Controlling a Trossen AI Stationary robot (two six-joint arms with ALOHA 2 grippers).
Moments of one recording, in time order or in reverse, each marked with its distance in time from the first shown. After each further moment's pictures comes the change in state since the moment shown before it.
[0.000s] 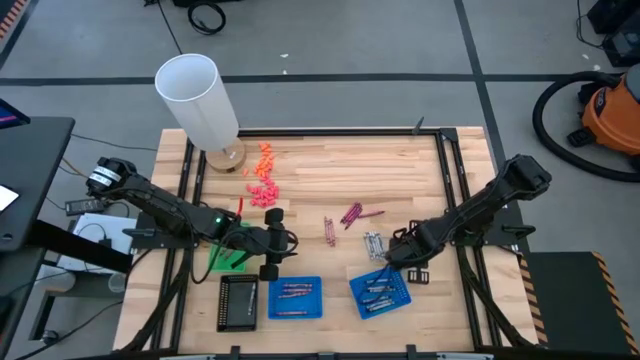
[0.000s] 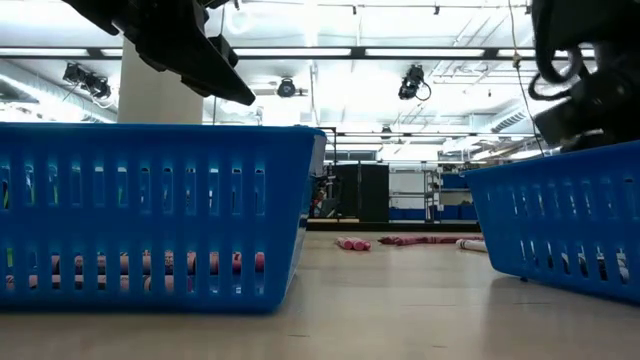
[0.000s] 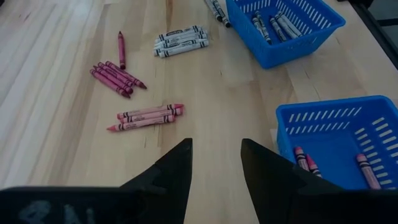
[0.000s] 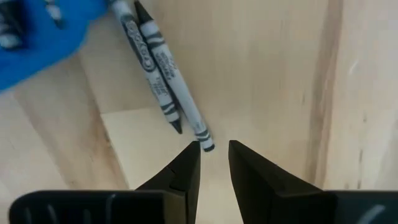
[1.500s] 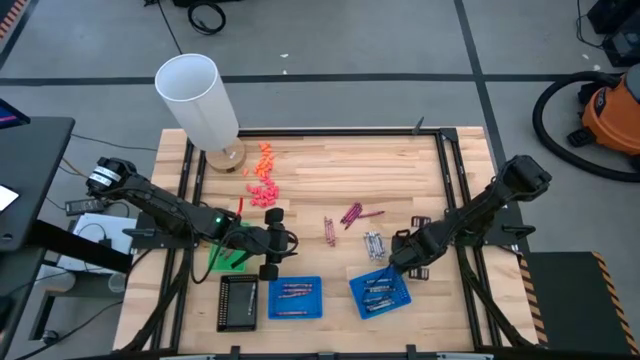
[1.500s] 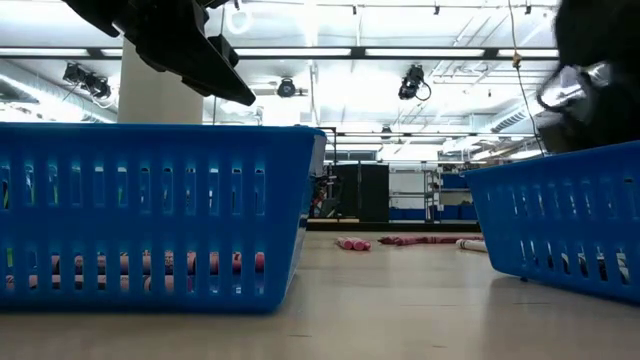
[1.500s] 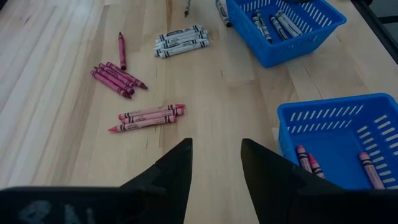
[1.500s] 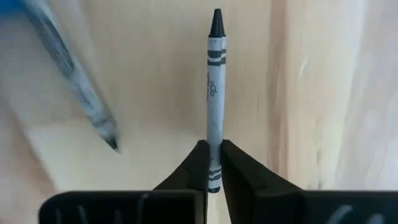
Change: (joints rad) left arm 0.002 0.000 0.000 -0.001 0.000 0.013; right arm 0.031 0.007 -0.022 -0.007 0.159 0.040
